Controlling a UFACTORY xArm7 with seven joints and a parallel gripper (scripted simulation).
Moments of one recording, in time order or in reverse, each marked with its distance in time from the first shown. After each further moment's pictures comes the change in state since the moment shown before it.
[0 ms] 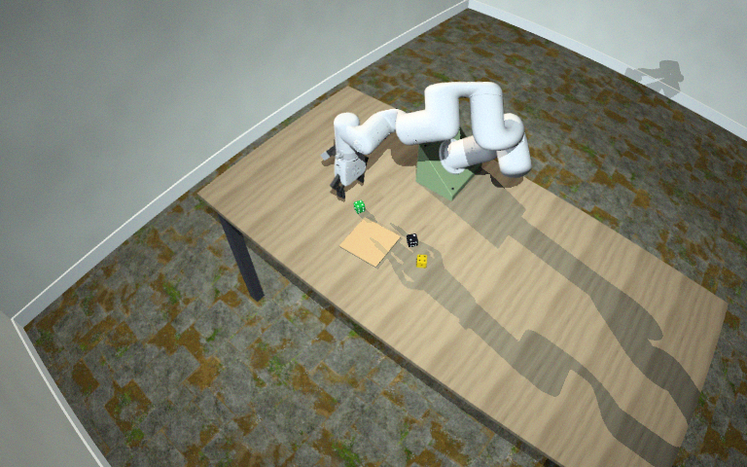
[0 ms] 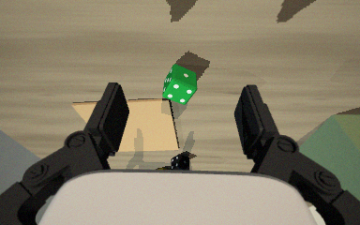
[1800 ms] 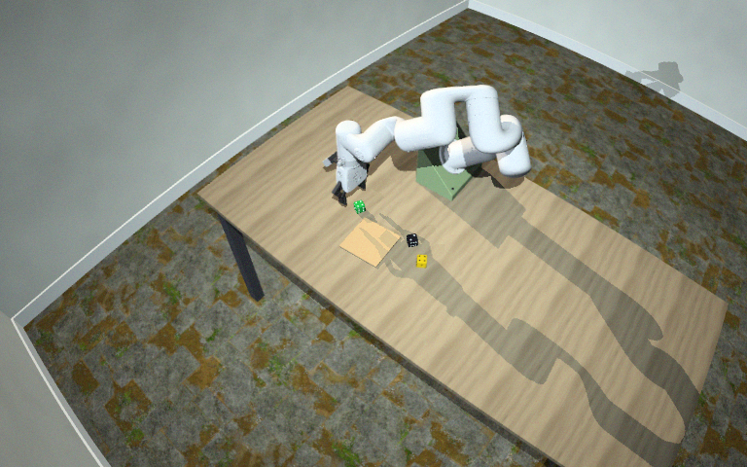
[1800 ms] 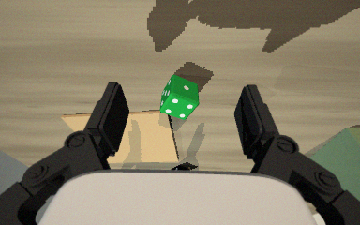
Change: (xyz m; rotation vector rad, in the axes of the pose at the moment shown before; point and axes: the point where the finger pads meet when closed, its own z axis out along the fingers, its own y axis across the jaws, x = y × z) arm -0.005 0.000 0.027 0.000 -0.001 0.000
